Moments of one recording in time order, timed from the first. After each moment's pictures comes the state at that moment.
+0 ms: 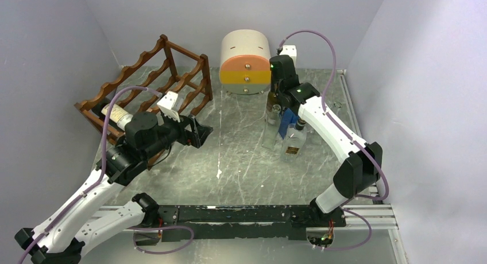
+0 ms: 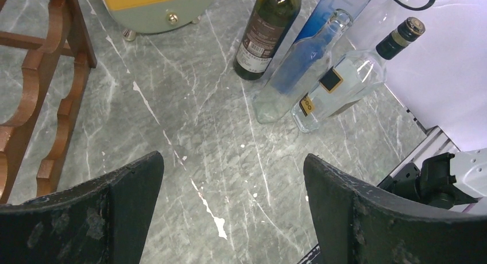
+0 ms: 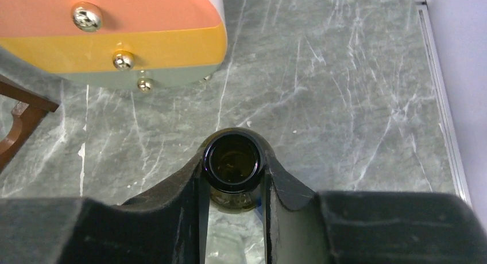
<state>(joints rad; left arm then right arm) -0.69 0.77 0.92 -0.38 0.00 -0.34 0.51 1.57 1.50 -0.49 0.54 0.22</state>
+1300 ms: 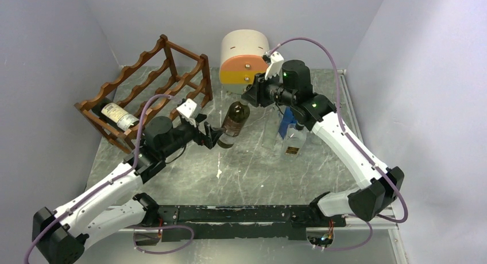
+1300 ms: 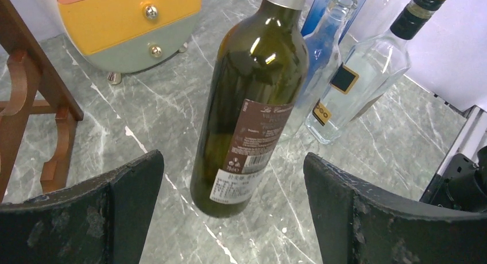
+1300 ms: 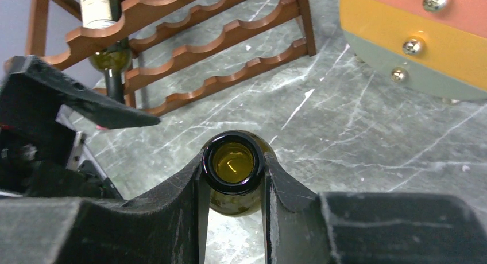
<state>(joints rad) -0.69 0.85 0.67 0.08 0.10 -0.16 0.56 1.36 1.41 -0.41 -0.27 0.23</state>
